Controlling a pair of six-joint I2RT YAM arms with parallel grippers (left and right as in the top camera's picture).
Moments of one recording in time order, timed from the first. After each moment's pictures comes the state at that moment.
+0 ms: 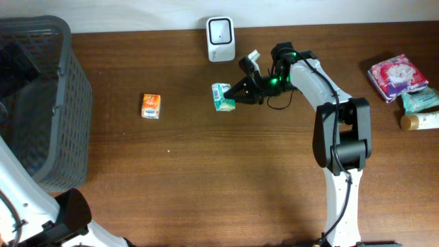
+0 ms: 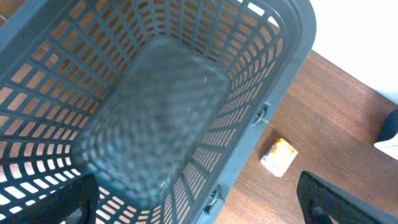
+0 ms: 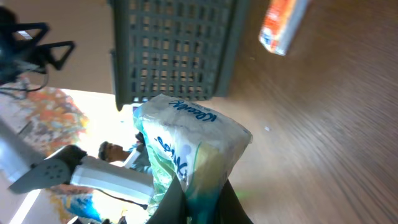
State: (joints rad) left arm 0.44 1.86 2.62 -1.69 -0.02 -0.18; right arm 0.17 2.37 1.89 -1.07 -1.43 -0.15
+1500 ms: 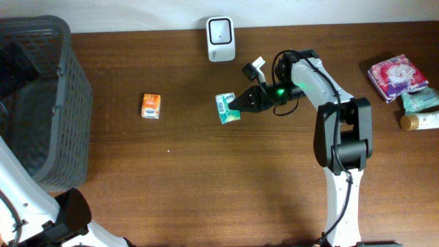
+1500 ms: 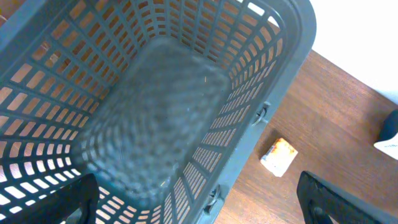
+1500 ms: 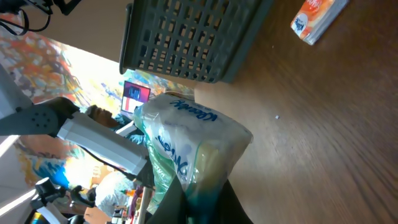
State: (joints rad) left arm 0.44 1.86 2.62 -1.69 -0.02 -0.18; right arm 0.15 2.37 1.90 -1.53 -1.45 -0.82
